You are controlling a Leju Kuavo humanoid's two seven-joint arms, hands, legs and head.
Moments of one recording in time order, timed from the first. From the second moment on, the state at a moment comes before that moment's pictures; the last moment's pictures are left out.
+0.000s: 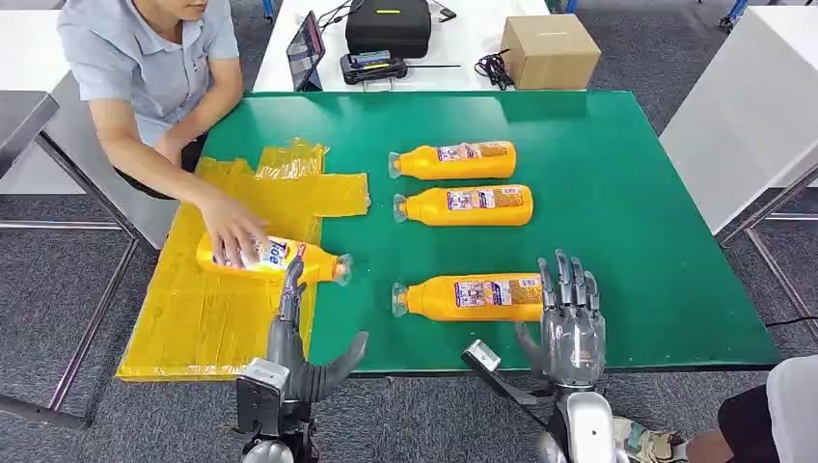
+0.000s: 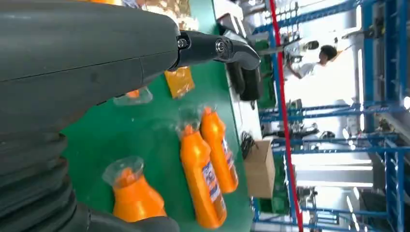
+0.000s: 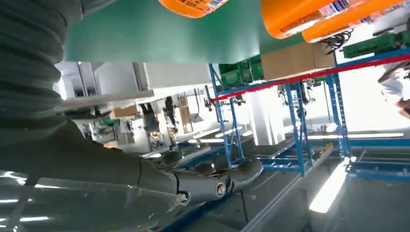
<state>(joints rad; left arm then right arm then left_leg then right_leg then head) 0.04 -0.22 -0.48 -1.42 -0.10 0.58 -0.47 0.08 0.03 0.13 -1.42 1.47 -0.69 -0.08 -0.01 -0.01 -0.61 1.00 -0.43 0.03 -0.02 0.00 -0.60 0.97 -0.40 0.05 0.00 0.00</state>
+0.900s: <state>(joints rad) 0.01 -0.19 -0.55 -1.38 0.05 0.45 -0.38 -0.16 0.05 0.12 -1.04 1.33 -0.69 -0.19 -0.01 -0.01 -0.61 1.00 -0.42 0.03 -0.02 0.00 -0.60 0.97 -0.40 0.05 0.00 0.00</state>
